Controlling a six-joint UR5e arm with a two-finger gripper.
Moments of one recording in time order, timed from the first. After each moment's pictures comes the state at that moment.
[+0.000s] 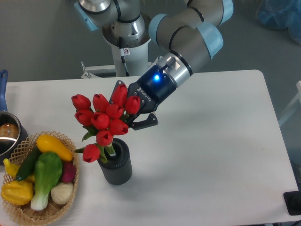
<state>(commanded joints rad) 2.59 -1.77 -1.72 -0.83 0.27 1.07</state>
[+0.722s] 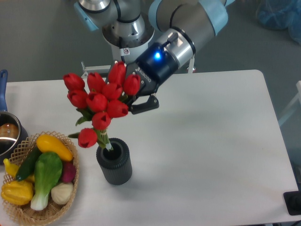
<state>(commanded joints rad) 2.61 -1.69 -1.65 -0.83 0.26 0.88</state>
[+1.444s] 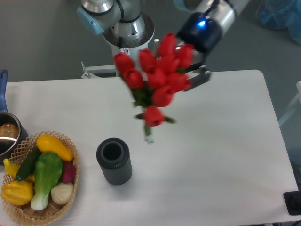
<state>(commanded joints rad) 2.88 -1.71 -1.62 -0.83 0.28 1.05</state>
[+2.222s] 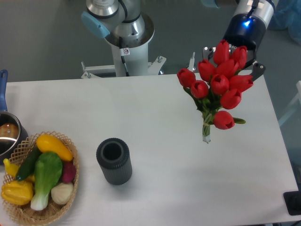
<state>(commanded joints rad) 2.92 -1.72 -1.64 -0.84 0.37 1.09</state>
